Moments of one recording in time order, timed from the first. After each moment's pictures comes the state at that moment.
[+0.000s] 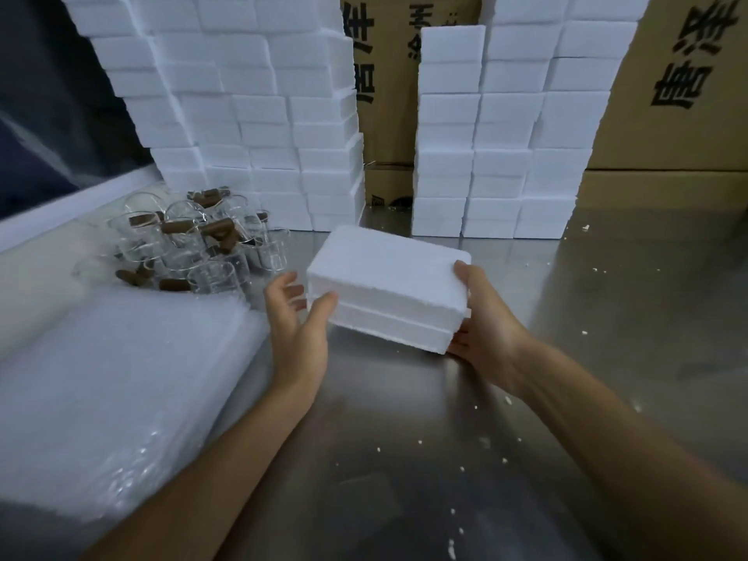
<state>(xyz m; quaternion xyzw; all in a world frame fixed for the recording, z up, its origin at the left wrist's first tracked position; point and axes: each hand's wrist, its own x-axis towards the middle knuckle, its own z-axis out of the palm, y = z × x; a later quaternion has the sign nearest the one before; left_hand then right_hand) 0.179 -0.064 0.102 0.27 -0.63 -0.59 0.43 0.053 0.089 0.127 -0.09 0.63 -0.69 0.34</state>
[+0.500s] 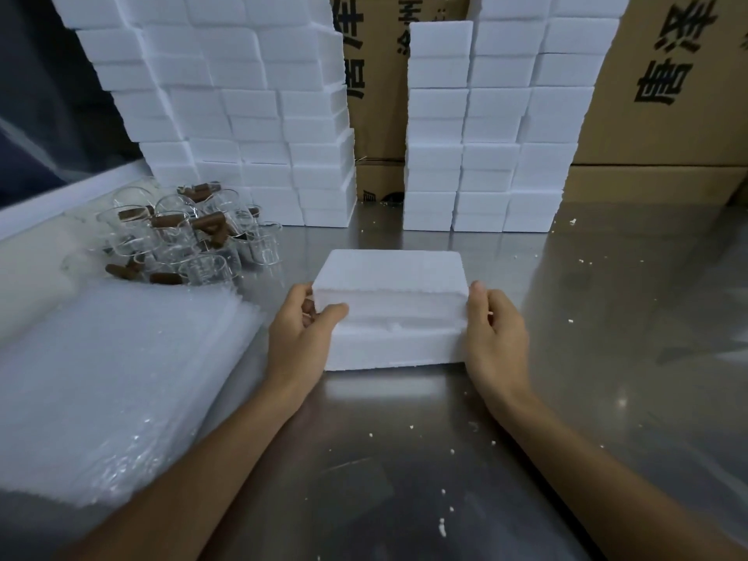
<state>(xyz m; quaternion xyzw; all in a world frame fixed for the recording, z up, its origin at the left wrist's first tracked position) 0.189 -0.060 0.098 0.25 -0.70 -0.56 0.36 0.071 0.107 0.087 -0.19 0.76 -0.61 -0.10</state>
